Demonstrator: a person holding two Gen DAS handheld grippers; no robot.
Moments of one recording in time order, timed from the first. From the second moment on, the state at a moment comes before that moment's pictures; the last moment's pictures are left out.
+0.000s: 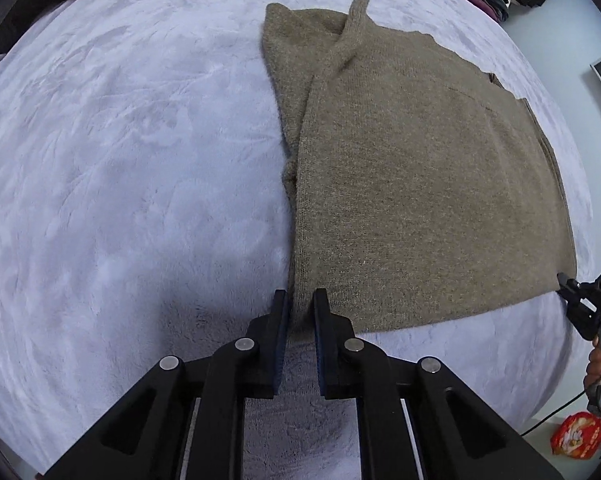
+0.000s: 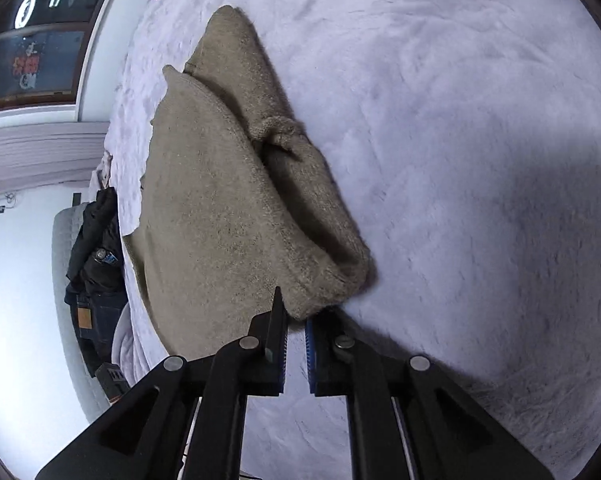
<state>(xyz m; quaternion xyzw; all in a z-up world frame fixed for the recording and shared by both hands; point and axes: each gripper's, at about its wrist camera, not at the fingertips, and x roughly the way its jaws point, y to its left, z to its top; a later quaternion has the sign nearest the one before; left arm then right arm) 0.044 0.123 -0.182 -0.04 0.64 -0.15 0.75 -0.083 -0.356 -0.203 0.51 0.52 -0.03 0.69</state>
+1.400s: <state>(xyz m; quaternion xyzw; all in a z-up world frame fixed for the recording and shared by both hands) 0.091 0.095 -0.156 0.03 0.60 -0.04 0.80 0.004 -0.265 -0.161 0.24 0.58 0.03 0.78</state>
